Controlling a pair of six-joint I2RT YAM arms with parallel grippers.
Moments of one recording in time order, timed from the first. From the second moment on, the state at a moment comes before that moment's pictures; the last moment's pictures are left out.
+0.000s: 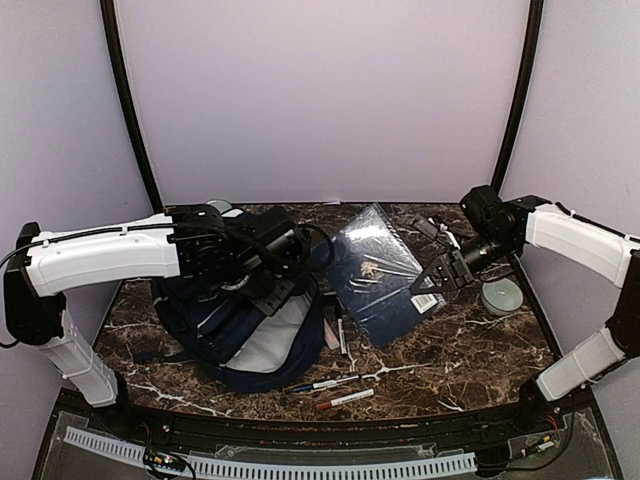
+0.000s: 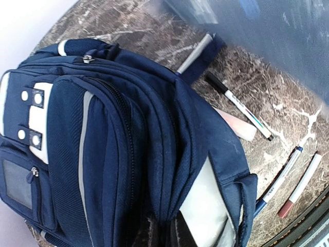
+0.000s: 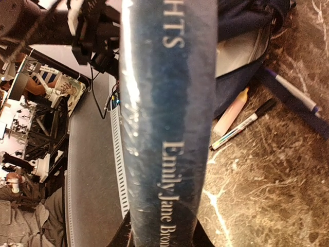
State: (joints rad) left arm -1.13 1.62 1.46 -0.99 -0.44 -0.33; right arm 0.38 1.41 1.15 -0.97 -1.06 -0.37
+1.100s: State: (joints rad) left arm -1.08 1.42 1.37 -0.92 -0.43 -0.34; right arm 0.86 2.01 1.38 -0.67 -1.21 0.17
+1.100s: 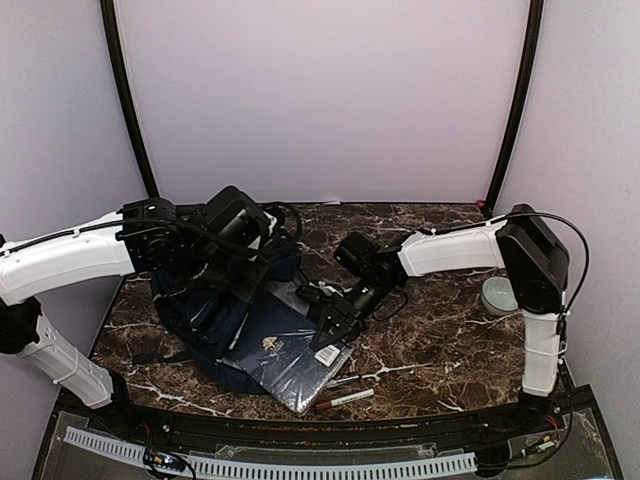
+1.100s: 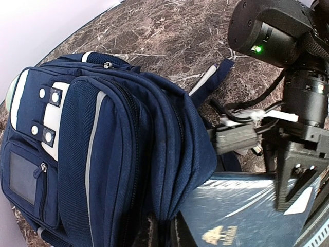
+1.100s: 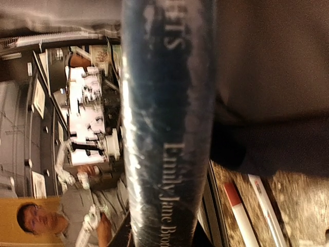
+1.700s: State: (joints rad) left arm -1.14 1.42 1.34 -0.90 -0.43 -0.35; right arm 0.88 2.28 1.42 0.34 -1.21 1.10
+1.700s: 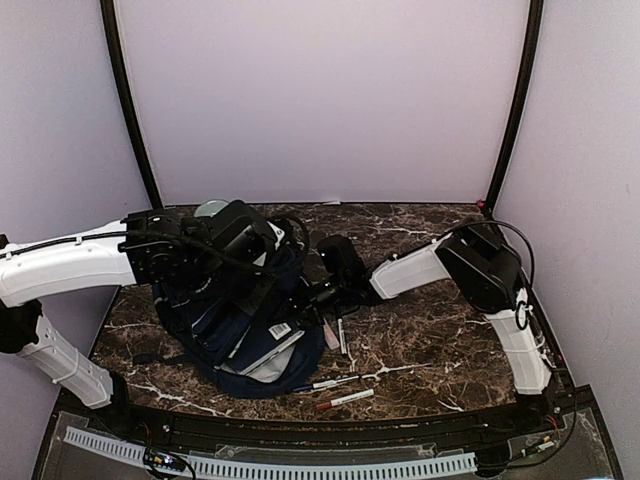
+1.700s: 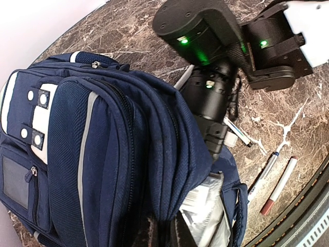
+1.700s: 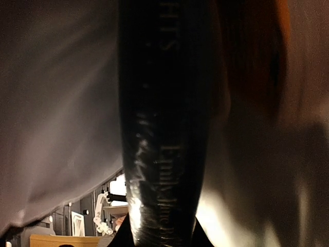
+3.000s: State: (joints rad) left arm -1.19 1.20 1.14 -0.78 -0.45 -0.46; right arm 0.91 1.85 1.27 -0.42 -0.78 0.19
